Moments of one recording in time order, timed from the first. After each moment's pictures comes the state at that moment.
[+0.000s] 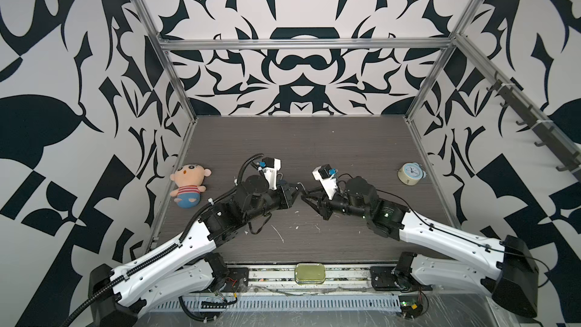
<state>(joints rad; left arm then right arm) -0.94 0.89 0.77 -0.23 0.04 -0.95 0.92 1.08 0.71 0.03 -0.20 0.34</state>
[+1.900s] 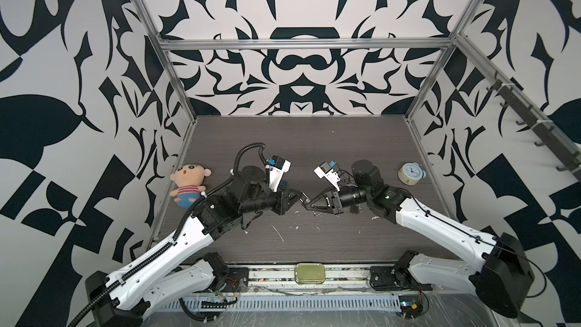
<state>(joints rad) -0.85 0.91 0.89 -0.45 0.32 -0.54 0.68 1.16 0.77 -0.05 -0.99 0.60</state>
